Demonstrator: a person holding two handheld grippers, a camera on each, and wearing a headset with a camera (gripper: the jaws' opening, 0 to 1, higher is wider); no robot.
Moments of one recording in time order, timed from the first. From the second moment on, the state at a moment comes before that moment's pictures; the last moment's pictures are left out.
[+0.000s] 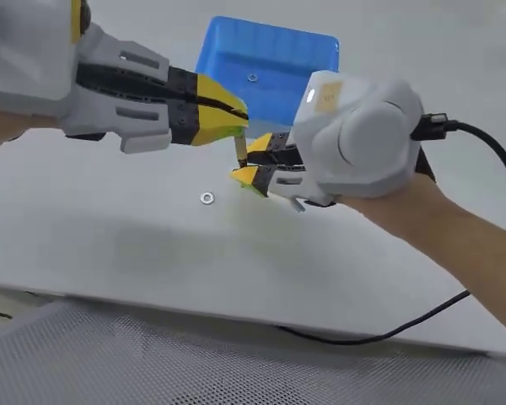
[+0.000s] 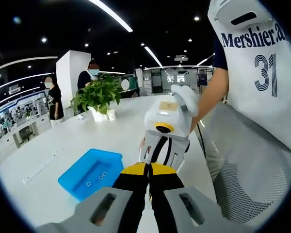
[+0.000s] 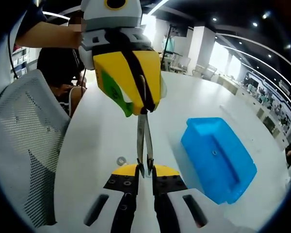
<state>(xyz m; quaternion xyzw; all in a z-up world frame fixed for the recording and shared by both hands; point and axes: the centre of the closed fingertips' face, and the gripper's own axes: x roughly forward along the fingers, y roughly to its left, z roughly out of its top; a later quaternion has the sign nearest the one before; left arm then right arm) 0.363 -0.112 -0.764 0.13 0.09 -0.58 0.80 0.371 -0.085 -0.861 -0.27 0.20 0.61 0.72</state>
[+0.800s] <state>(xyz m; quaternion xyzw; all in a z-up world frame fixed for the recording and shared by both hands) 0.366 -0.108 -0.774 0.14 0.10 -0.58 0.79 0.372 -0.079 -0.873 -0.26 0.22 0.62 0.71</state>
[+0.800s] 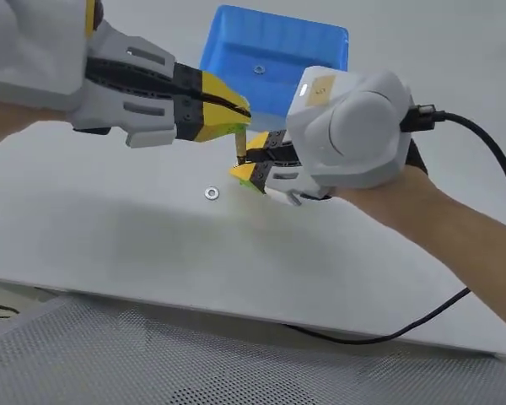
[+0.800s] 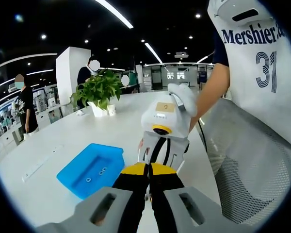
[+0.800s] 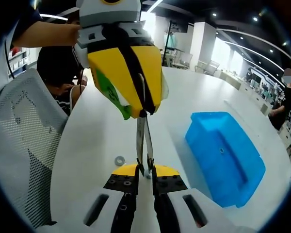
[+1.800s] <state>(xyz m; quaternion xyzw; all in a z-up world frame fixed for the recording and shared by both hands) 0.368 -0.109 -0.778 0.14 0.11 -0.58 0.80 0.371 -0.079 -0.883 -0.27 0.23 0.62 0.70</state>
